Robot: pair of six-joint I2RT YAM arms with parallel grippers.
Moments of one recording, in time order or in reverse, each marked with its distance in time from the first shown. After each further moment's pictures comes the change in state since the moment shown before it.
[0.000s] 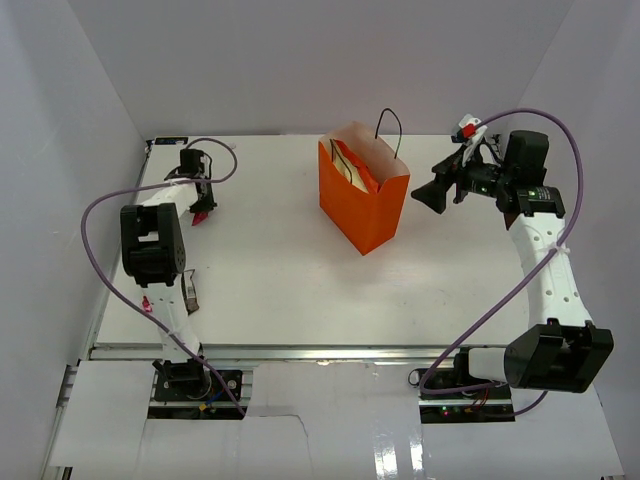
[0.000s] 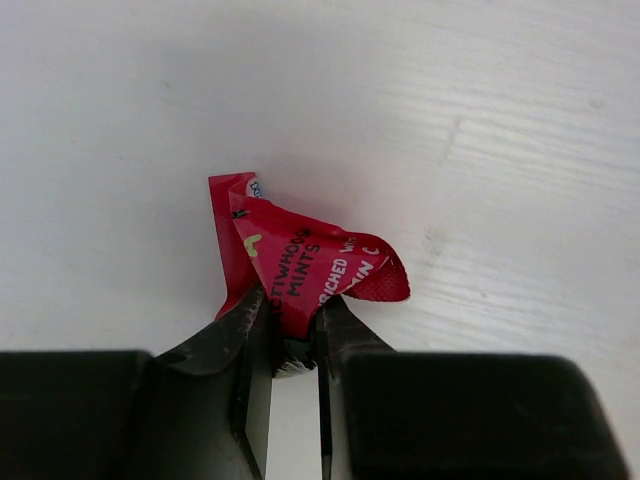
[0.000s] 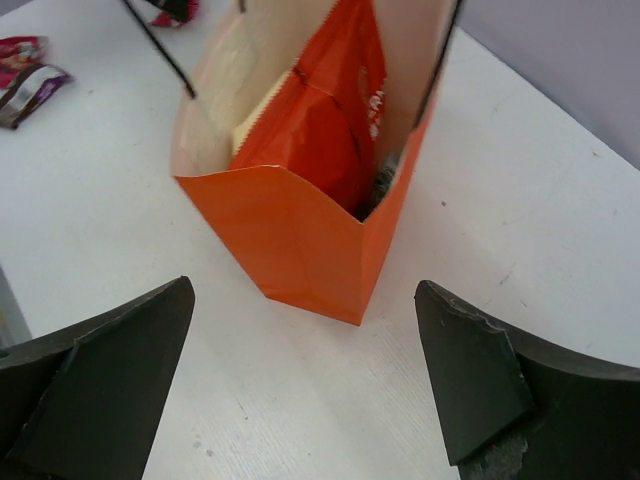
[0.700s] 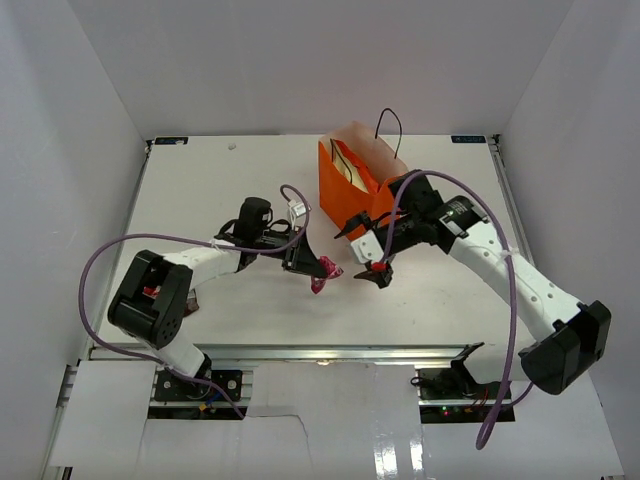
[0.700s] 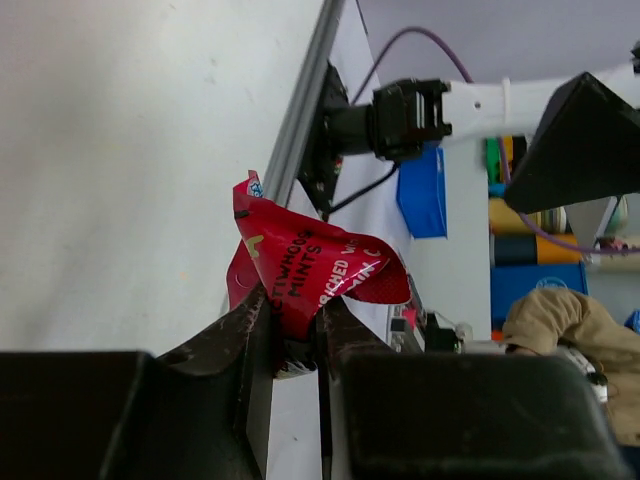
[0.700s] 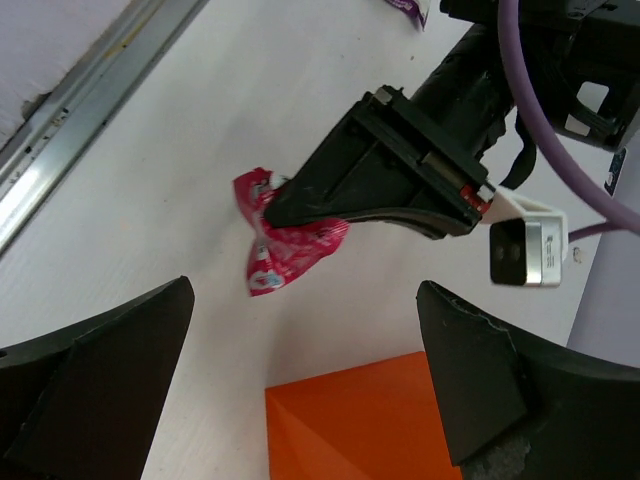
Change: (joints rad) left arm -0.453 -0.488 -0.695 0.550 1.365 -0.498; right arm 0.636 0.014 -0.003 -0.484 -0.008 -1.171
